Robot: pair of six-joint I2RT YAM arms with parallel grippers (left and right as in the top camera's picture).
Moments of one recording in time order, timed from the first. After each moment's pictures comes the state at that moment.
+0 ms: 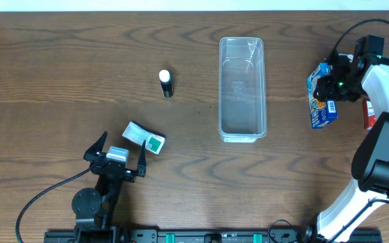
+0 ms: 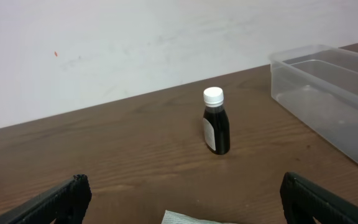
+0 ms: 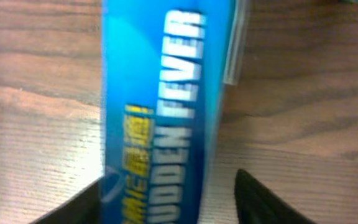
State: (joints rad) left arm 0.01 0.01 0.02 -0.10 0.23 0.17; right arm -0.26 2.01 1.50 -0.85 -0.17 -0.30
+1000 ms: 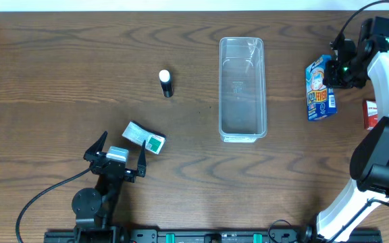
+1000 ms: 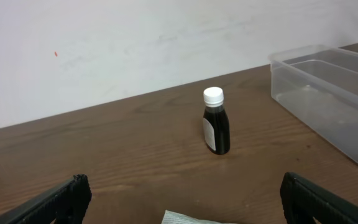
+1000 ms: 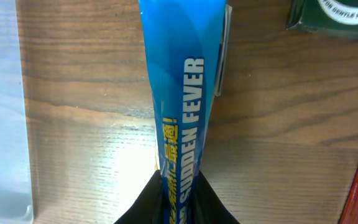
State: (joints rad) left arm 0.01 0.01 0.02 -0.10 0.23 0.17; right arm -0.24 2.01 1.70 -1.04 -0.18 -0.20
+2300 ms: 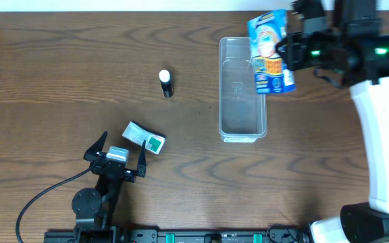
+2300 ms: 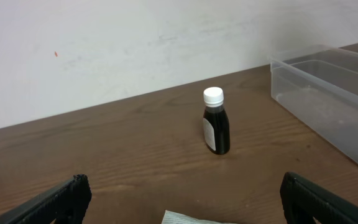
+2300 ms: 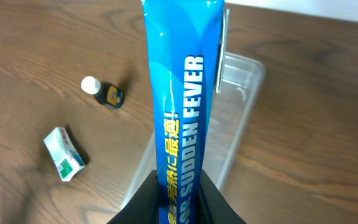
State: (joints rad) left arm 0.01 0.01 0.02 -0.10 0.23 0.17; right arm 0.18 1.65 1.92 -1.14 -0.30 0.04
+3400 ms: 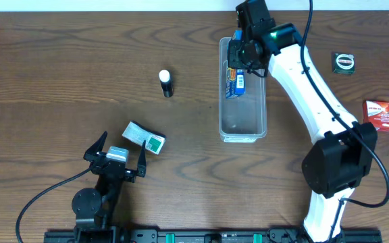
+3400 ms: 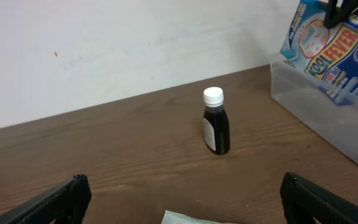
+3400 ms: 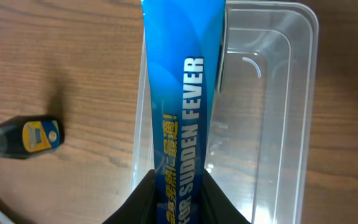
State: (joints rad) left arm 0.01 0.01 0.02 -0.10 0.23 0.17; right arm 0.38 2.04 1.92 -0.96 0.01 0.40
